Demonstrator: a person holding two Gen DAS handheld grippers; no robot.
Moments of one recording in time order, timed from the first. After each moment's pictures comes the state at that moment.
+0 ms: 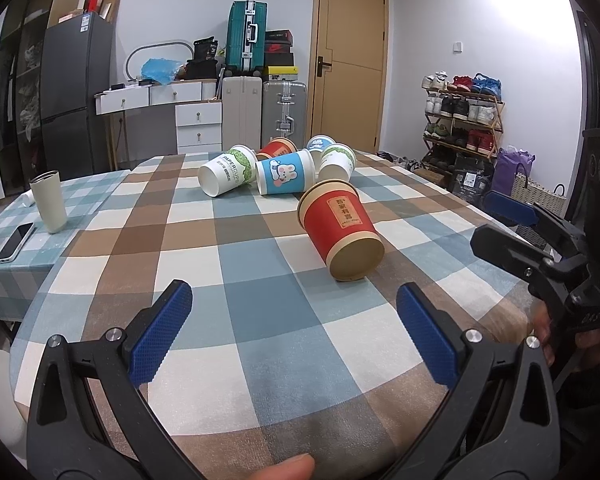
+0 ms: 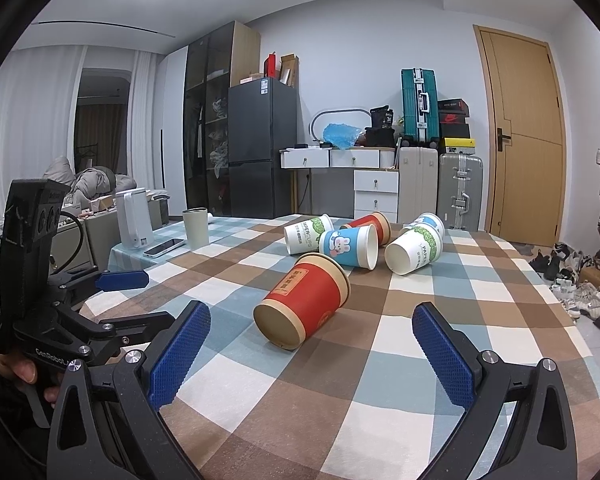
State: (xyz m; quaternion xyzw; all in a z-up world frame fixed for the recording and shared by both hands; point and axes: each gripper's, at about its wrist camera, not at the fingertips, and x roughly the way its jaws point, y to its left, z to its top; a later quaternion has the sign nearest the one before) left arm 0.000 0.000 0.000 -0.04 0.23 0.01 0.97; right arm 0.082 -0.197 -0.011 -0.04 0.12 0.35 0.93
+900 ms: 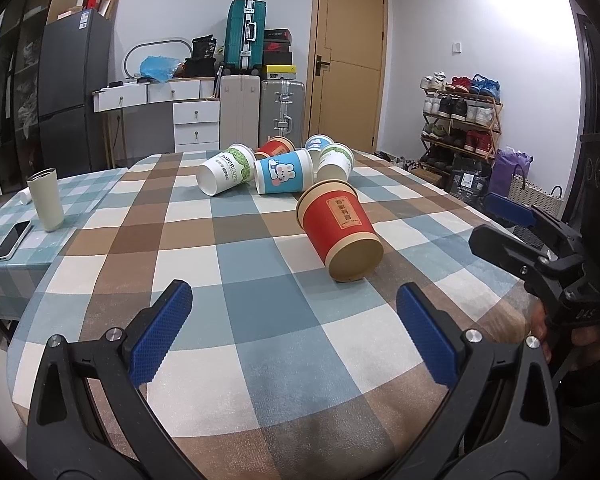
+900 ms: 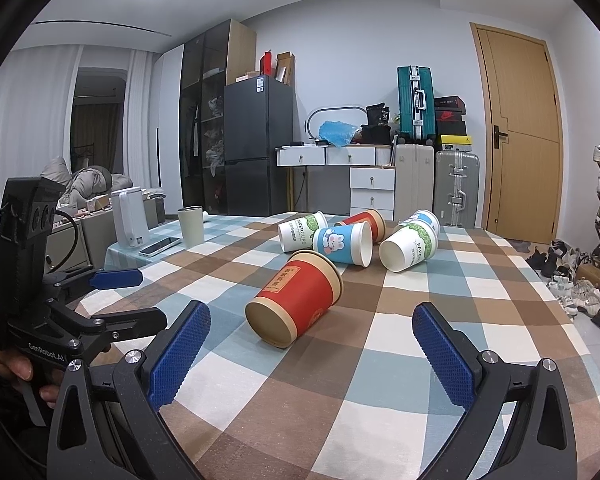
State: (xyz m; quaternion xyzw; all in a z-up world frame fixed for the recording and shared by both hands) left arm 0.003 -0.003 -0.001 -0.04 0.23 0.00 0.97; right arm 0.085 -0.202 -0.012 -0.04 0.12 0.35 0.93
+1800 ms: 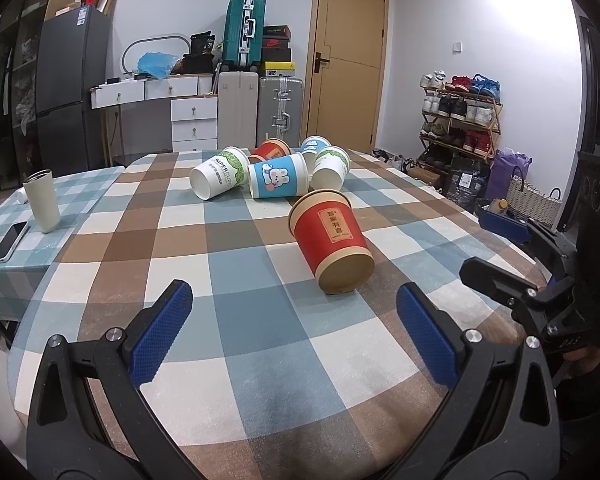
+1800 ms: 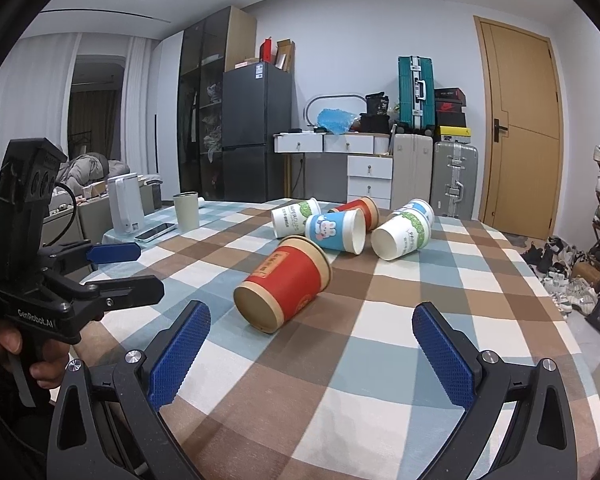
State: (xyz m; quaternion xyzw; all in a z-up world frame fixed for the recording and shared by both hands) left arm 0.010 -0.005 0.012 -0.04 0.23 0.00 0.97; right arm 0.092 -0.206 -0.014 -0.06 0.15 0.34 0.93
